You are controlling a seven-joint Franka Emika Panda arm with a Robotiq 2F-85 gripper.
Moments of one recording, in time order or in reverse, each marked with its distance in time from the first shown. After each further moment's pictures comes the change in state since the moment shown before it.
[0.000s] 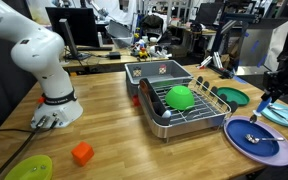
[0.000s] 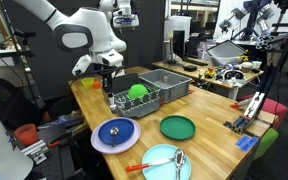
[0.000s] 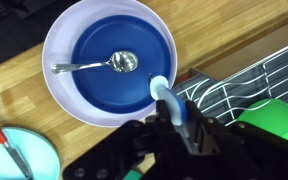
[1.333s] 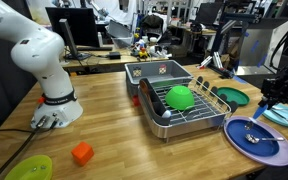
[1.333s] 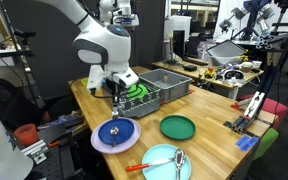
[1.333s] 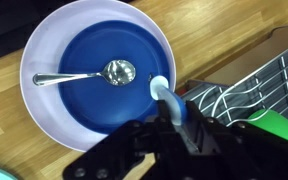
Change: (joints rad) arm -0.010 0.225 -0.156 0.121 0.330 -0.120 -0.463
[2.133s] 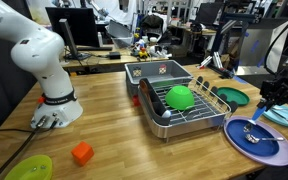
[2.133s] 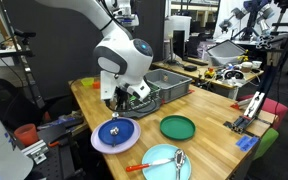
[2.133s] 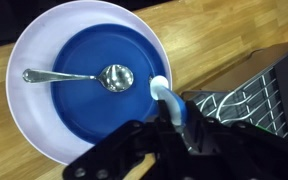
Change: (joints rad) arm -0.126 0.189 0.003 0.174 0.085 -0.246 -0.243
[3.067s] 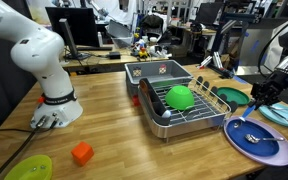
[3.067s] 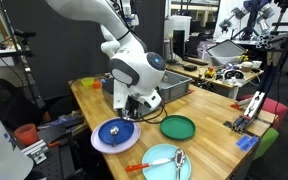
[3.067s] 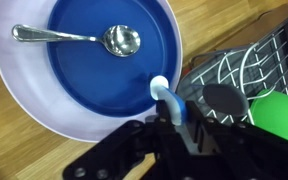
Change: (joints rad) arm -0.063 0.177 0.027 0.131 0.098 0.036 -0.043
